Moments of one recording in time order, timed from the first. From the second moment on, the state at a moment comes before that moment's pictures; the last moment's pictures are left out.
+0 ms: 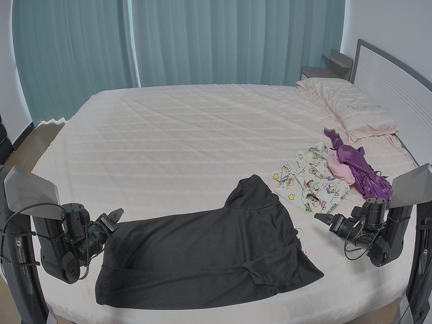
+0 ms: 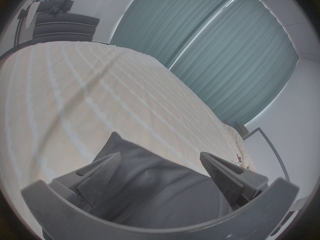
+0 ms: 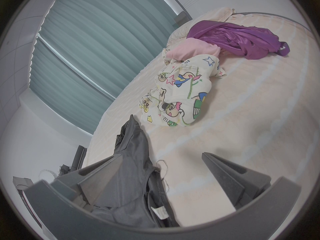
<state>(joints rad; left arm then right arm) -0.03 2.28 -0.30 -1.55 0.03 -0.76 0.02 2.37 -0.41 -1.48 0.29 0.64</state>
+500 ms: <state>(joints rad) 0.03 2.41 -0.44 -1.45 0.03 -0.58 0.02 2.37 -0.41 -1.48 0.29 0.64</state>
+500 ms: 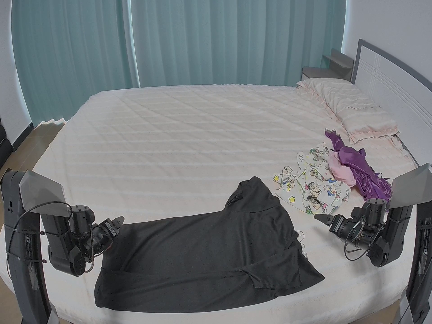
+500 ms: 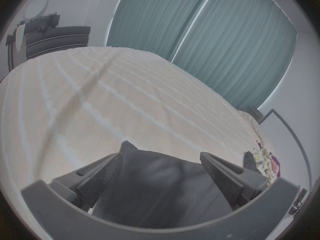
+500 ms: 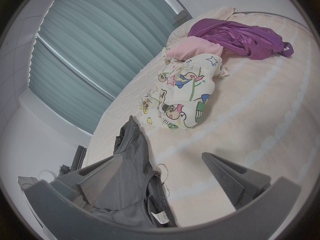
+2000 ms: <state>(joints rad) 0.09 2.52 -0.57 -1.40 -0.08 -0.48 0.08 2.38 -0.43 -1.47 0.28 0.63</state>
